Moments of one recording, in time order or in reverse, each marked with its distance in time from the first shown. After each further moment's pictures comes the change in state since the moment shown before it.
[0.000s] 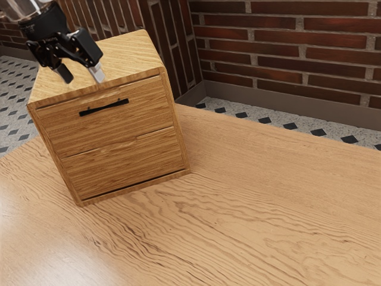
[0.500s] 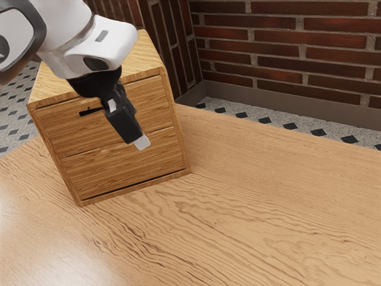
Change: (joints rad) arm -0.017 -0.311 -0.320 -0.492 0.074 0.254 0.414
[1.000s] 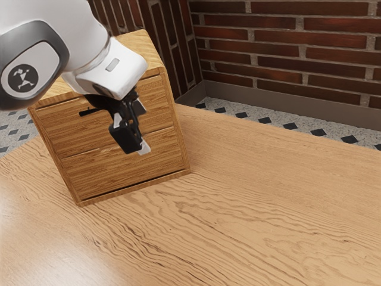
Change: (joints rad) arm 0.006 -0.017 -0.015 -0.131 0.109 0.175 0.266
